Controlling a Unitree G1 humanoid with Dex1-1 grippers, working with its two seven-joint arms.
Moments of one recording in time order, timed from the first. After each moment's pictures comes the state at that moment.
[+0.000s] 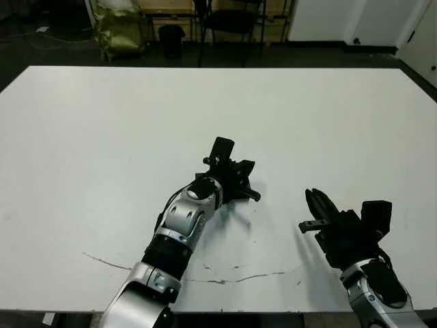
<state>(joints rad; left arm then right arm) -0.47 -0.11 -0.19 0.33 -0.13 0.48 -0.34 0.28 -0.19 -0.02 -0.55 0.29 0.45 0.13</state>
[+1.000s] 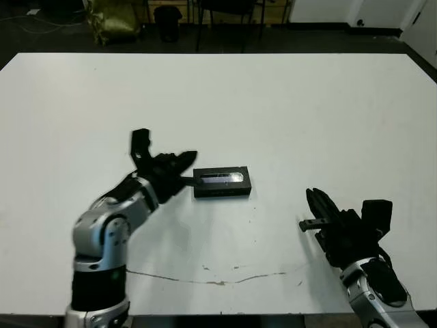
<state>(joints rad) -0.25 0.09 0.18 -0.35 -0.47 0.88 -0.20 0.27 -0.18 -0.03 -0.59 0.32 0.46 0.11</state>
